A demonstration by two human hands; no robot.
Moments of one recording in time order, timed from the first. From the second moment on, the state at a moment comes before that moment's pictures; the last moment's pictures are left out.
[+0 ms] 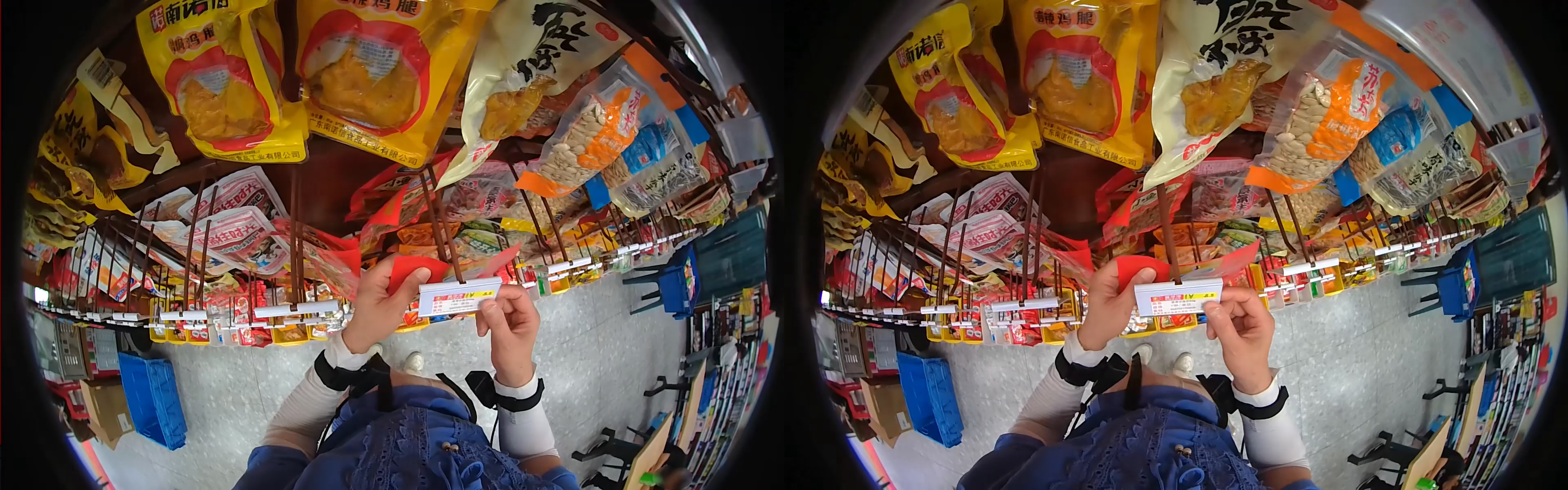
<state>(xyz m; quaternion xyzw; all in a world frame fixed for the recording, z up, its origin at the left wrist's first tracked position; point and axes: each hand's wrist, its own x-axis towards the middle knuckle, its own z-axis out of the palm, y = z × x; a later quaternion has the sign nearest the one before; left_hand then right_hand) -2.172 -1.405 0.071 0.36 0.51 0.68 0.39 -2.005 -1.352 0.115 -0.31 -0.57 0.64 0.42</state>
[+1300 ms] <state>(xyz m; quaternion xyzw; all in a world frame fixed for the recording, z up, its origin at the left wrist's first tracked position) -2.167 -1.415 0.063 0.35 0.50 0.74 0.27 -2.004 -1.349 0.119 -0.15 -0.57 0.73 0.34</state>
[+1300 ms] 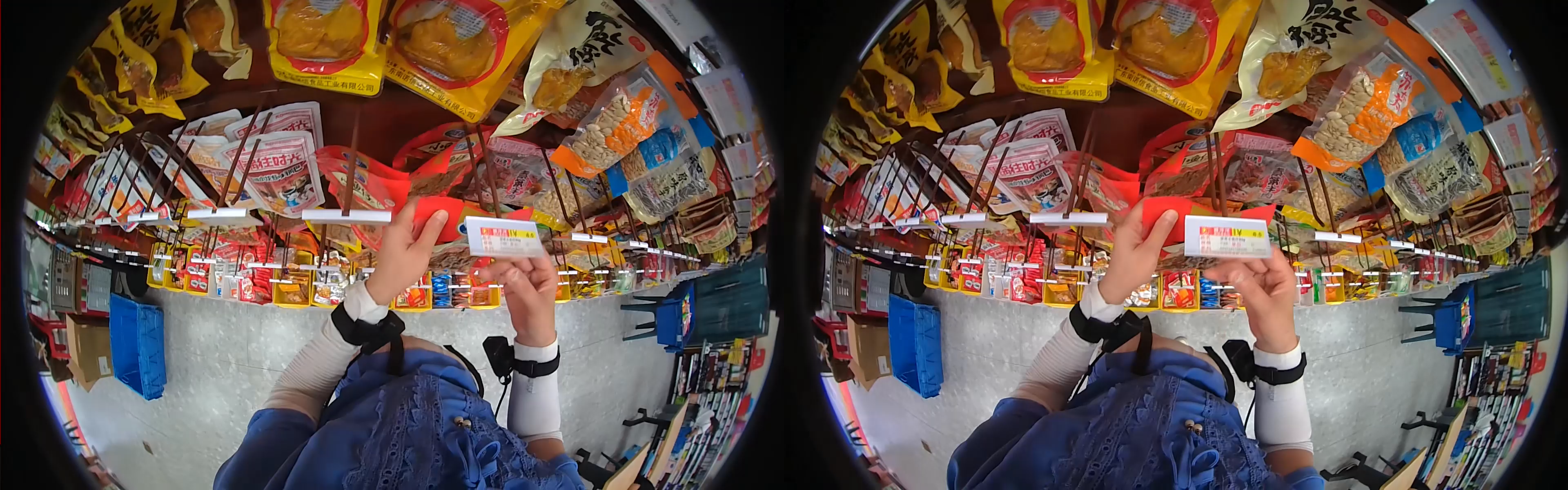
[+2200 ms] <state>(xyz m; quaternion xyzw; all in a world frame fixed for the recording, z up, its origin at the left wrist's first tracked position) -2.162 -1.409 0.067 0.36 0.59 0.72 0.09 -2.001 -1.346 0.136 -0.15 -0.60 0.70 0.35</state>
